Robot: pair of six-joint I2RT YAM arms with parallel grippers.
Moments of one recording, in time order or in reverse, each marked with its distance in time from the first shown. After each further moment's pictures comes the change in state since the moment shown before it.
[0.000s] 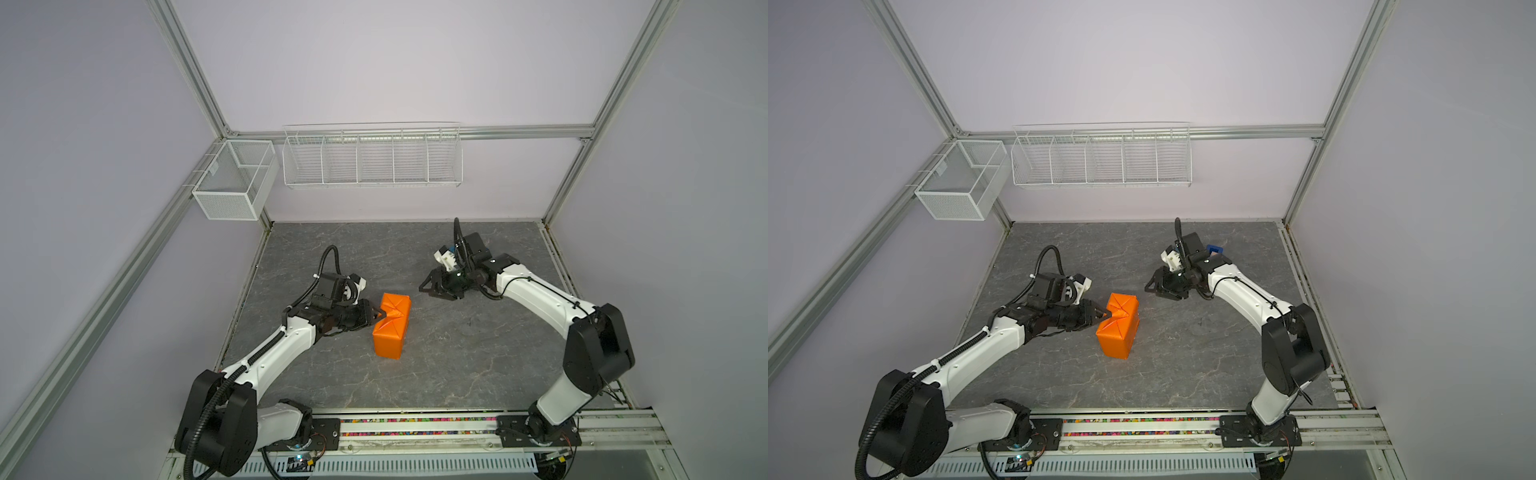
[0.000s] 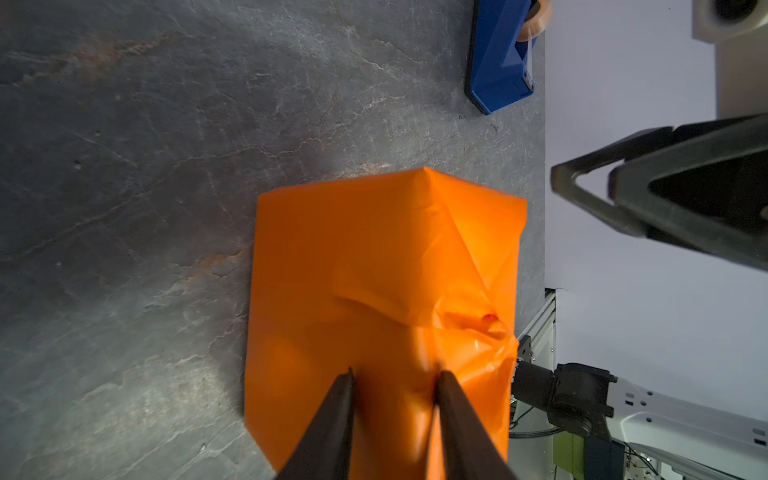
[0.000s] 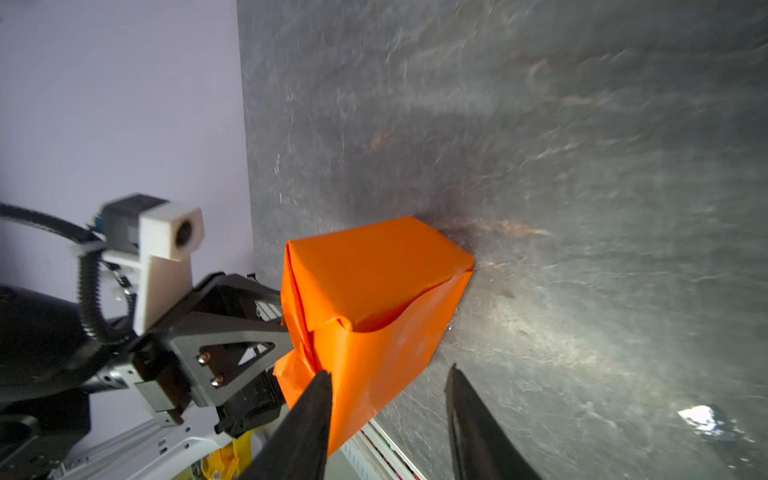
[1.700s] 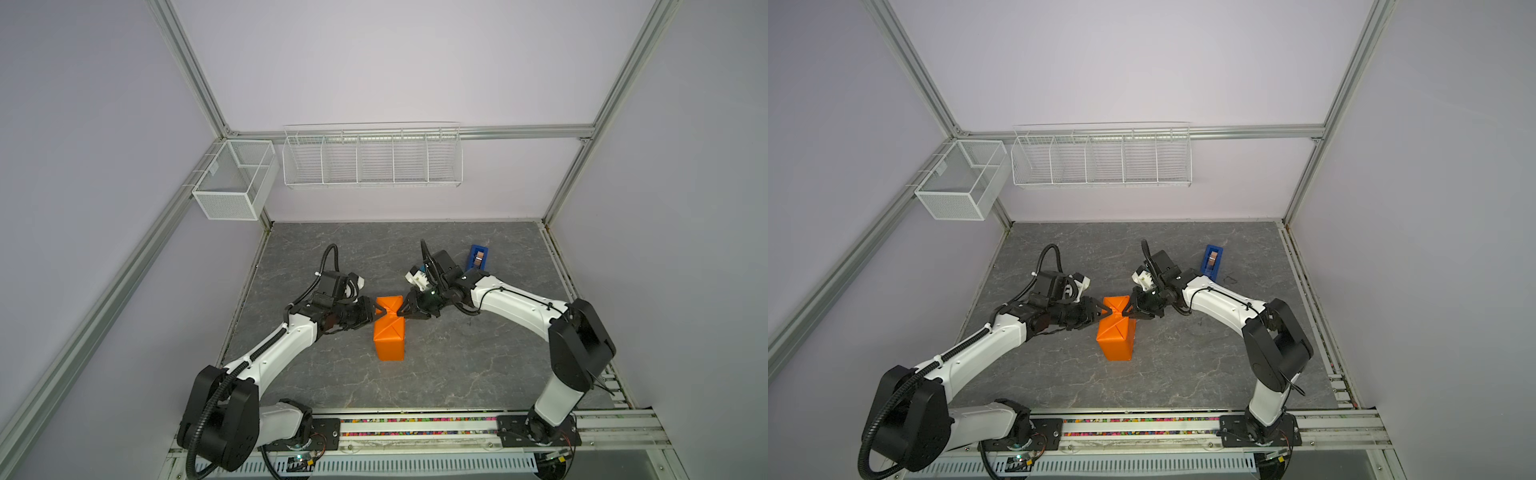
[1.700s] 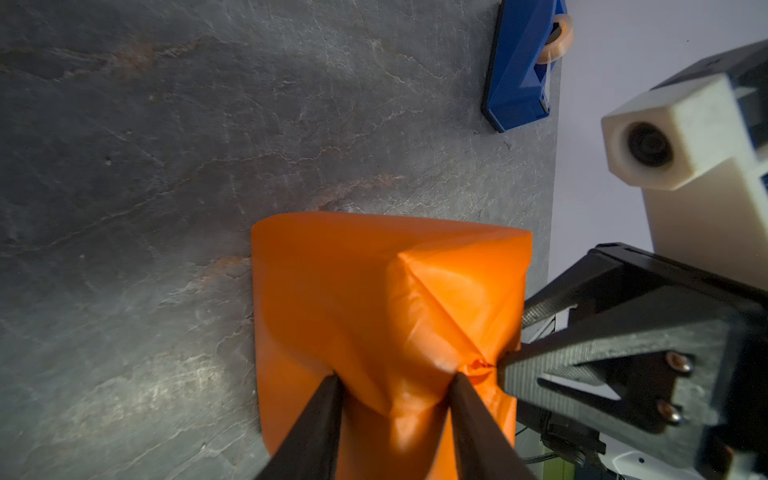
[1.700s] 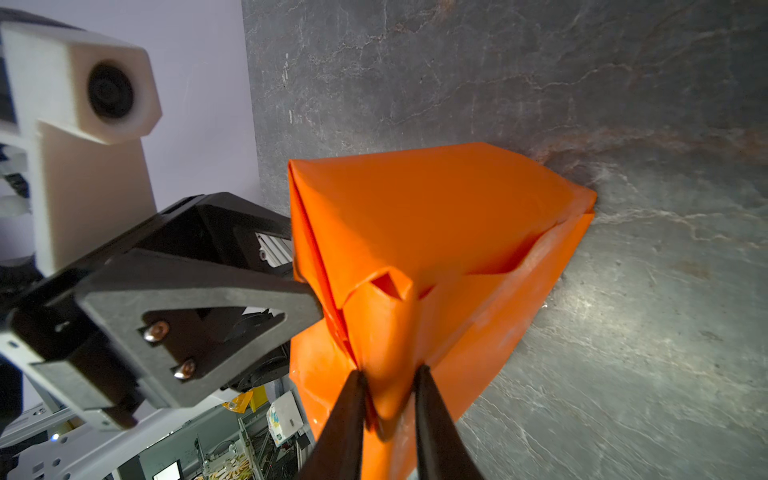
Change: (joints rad) left arm -0.002 0.026 0.027 0.001 -0.038 -0.069; right arm 0.248 0.076 -0.050 0.105 -0.039 0.114
